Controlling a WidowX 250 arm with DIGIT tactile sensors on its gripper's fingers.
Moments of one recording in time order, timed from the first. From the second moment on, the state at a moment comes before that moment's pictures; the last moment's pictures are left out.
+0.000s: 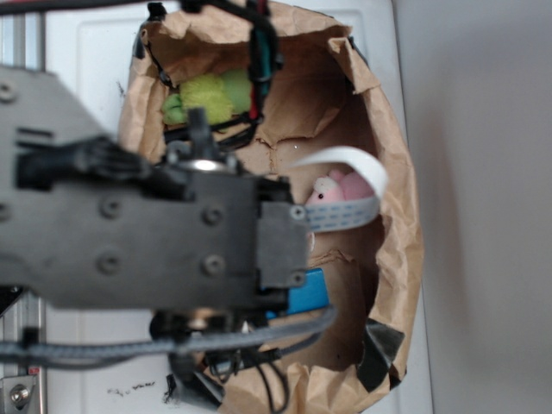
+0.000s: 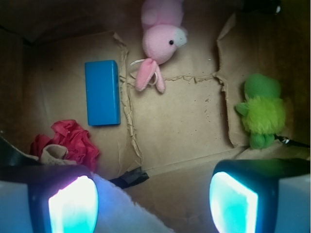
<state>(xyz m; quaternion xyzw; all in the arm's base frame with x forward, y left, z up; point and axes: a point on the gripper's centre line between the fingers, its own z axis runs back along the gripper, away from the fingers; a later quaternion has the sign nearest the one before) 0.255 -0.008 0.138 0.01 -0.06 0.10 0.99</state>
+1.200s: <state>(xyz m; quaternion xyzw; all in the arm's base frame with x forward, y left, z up) 0.273 0.024 0.138 -0.05 -0.05 0.19 0.98</state>
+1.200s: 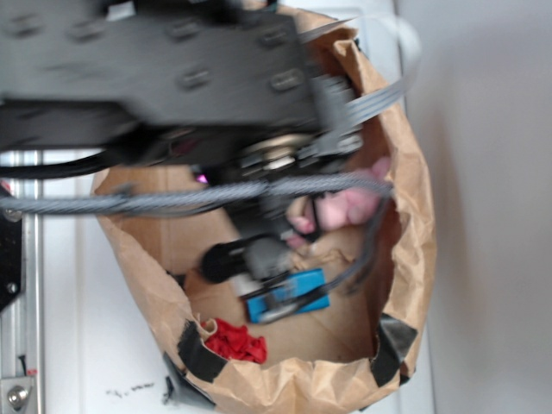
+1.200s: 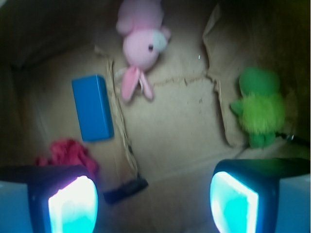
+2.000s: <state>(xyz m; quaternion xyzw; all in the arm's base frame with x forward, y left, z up) 0.262 -0.051 0.085 -0.05 -0.08 0.21 0.97</state>
